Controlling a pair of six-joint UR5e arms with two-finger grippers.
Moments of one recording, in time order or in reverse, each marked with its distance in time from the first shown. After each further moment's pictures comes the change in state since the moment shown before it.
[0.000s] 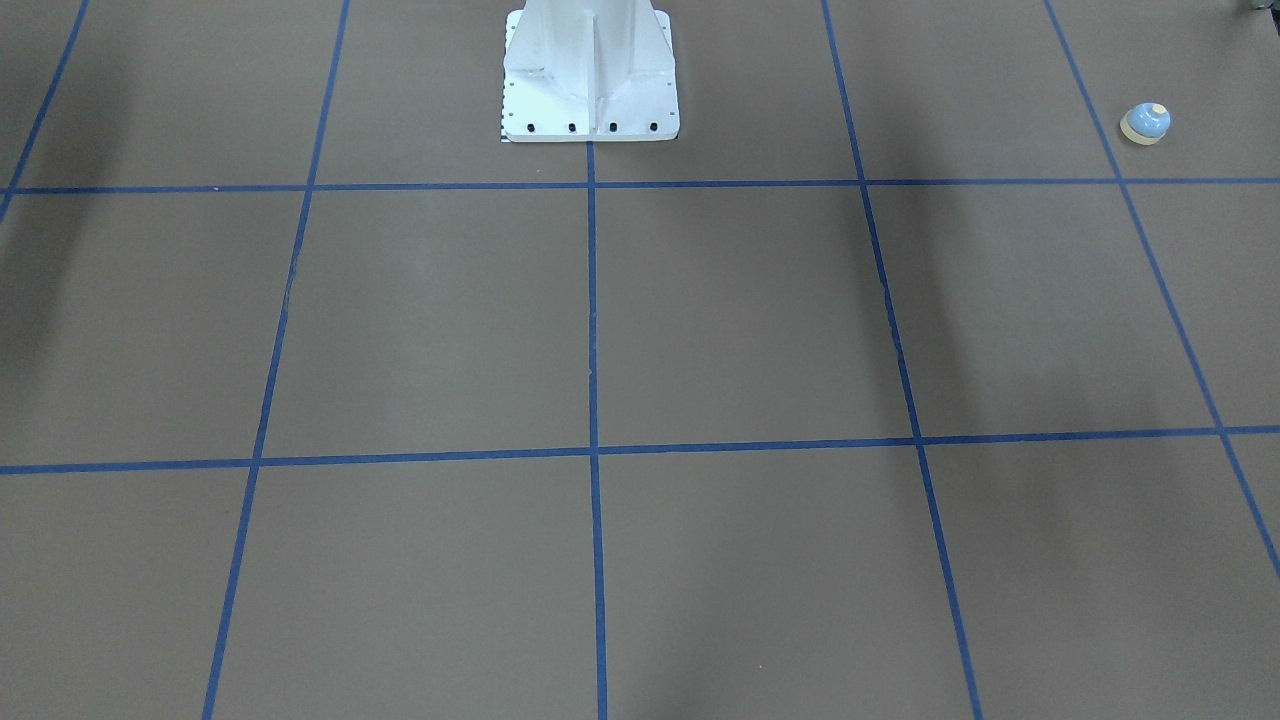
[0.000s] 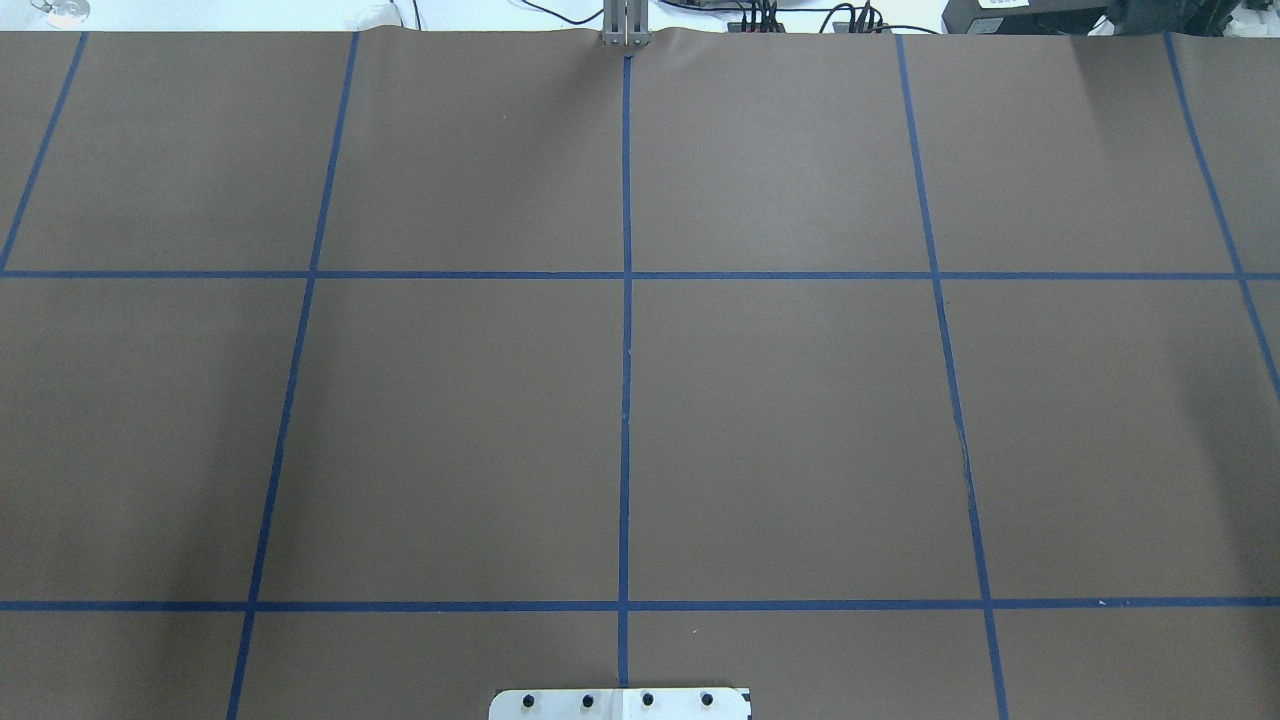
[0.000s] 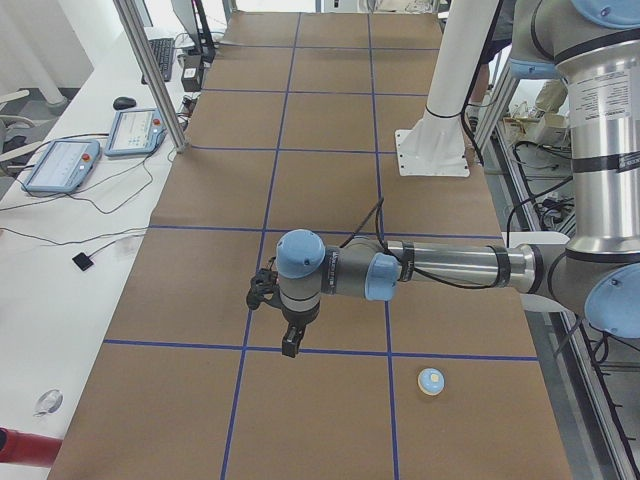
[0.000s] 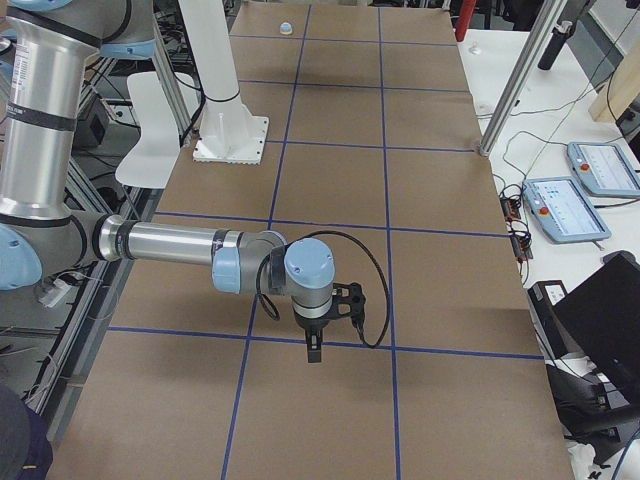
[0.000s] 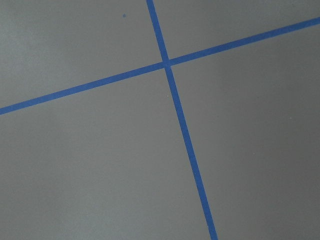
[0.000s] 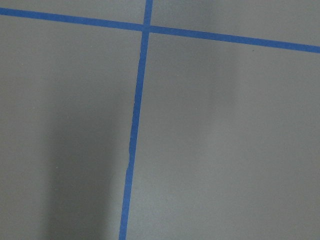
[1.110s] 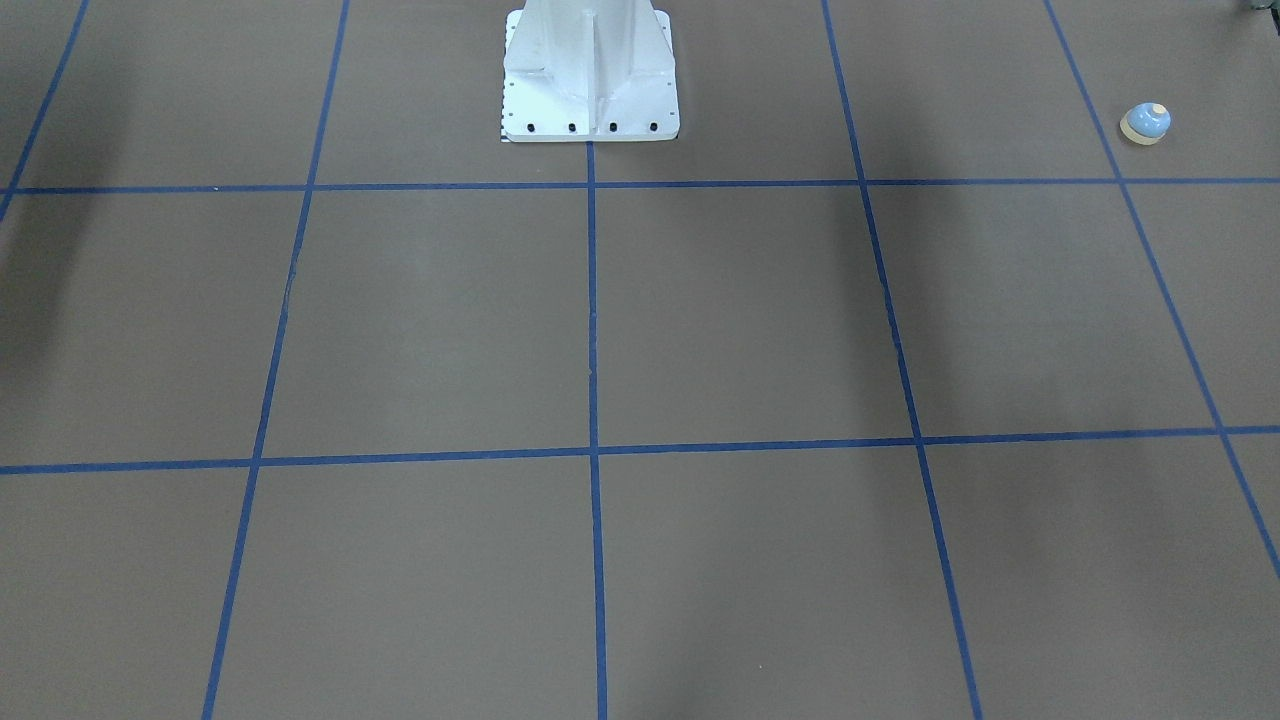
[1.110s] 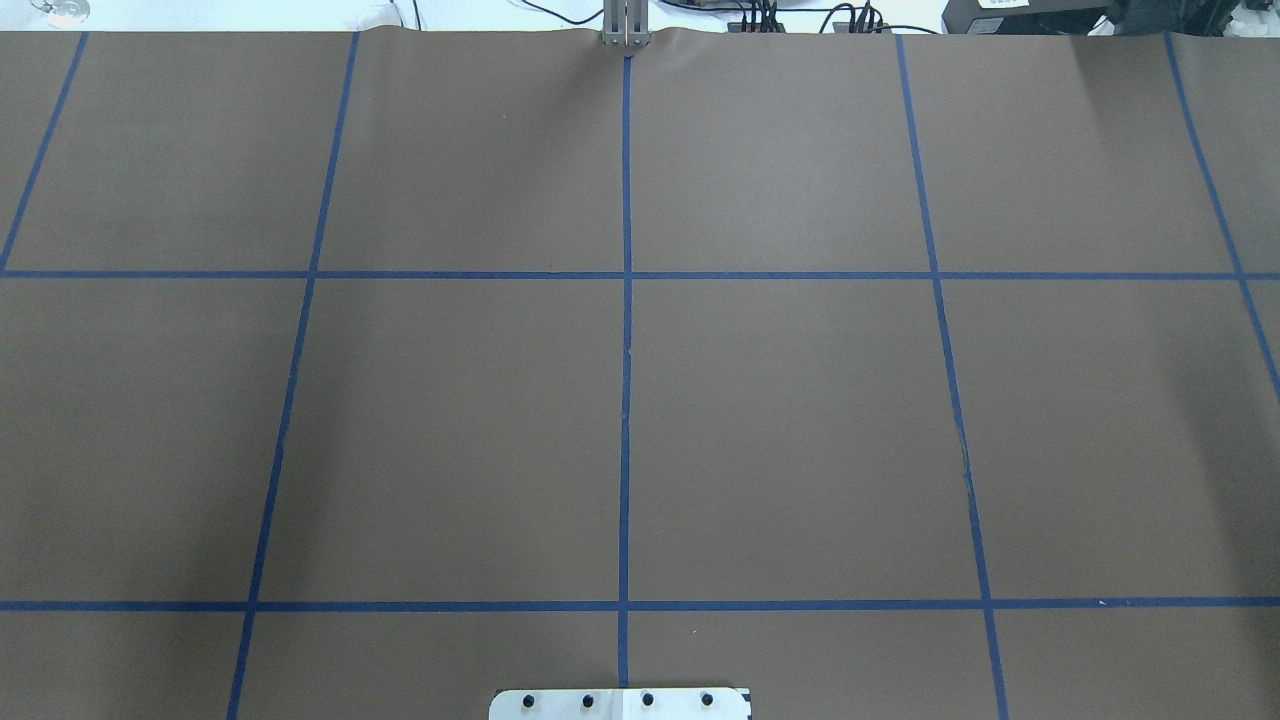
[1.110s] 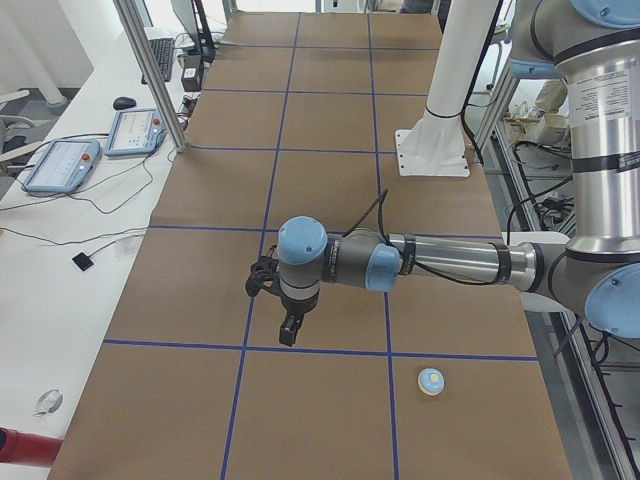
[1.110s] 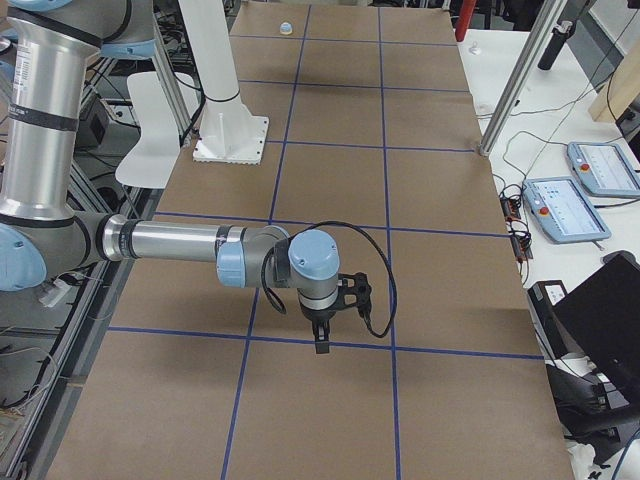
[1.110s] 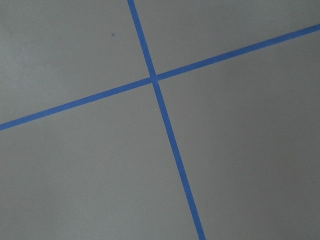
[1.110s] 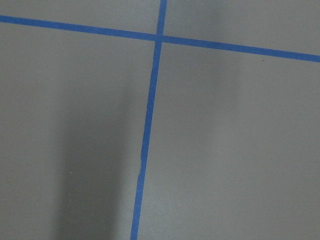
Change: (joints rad) left arm 0.005 -0.021 -0.049 -0.005 -0.002 -0.011; right arm 0.000 0.029 0.017 0.016 0.025 0.002
